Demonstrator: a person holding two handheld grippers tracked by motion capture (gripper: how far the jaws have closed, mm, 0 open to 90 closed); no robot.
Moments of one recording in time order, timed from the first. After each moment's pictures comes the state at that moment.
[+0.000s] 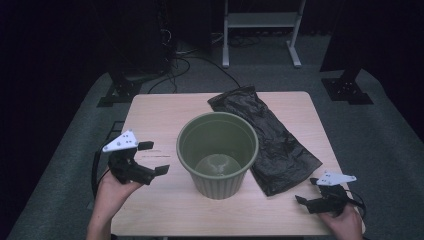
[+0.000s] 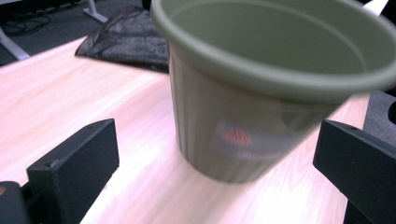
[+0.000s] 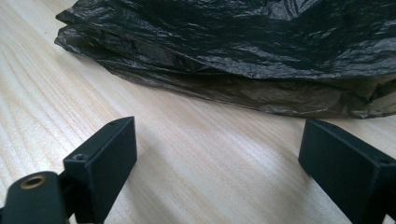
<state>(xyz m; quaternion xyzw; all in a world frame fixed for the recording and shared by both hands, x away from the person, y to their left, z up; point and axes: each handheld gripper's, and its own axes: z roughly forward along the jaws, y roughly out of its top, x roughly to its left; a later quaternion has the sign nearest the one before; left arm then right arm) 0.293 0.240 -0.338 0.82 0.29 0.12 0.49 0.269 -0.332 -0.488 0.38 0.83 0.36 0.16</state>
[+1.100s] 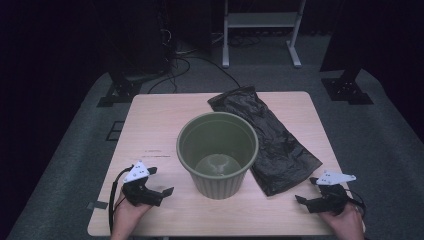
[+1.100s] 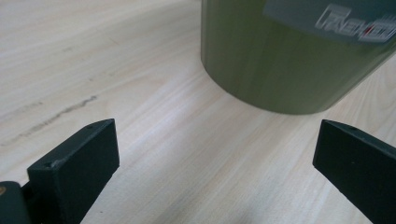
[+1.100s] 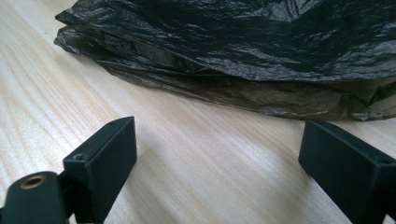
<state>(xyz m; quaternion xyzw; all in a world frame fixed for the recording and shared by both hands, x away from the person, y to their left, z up) 0.291 0.243 -0.459 0.82 0.33 0.14 0.45 0.271 -0.332 -0.488 0.38 0.84 0.36 0.16</state>
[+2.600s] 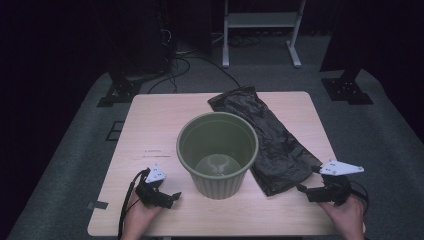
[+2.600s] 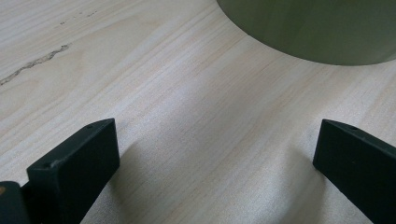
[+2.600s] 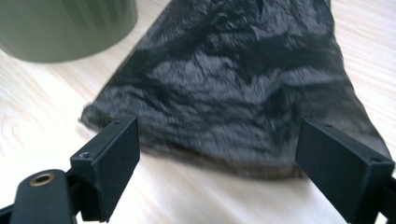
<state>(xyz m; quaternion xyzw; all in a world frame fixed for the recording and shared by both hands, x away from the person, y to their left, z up) 0.300 0.217 -0.483 0.86 0.34 0.15 0.36 0.276 -0.320 -0.440 0.38 0.81 0.39 0.20</state>
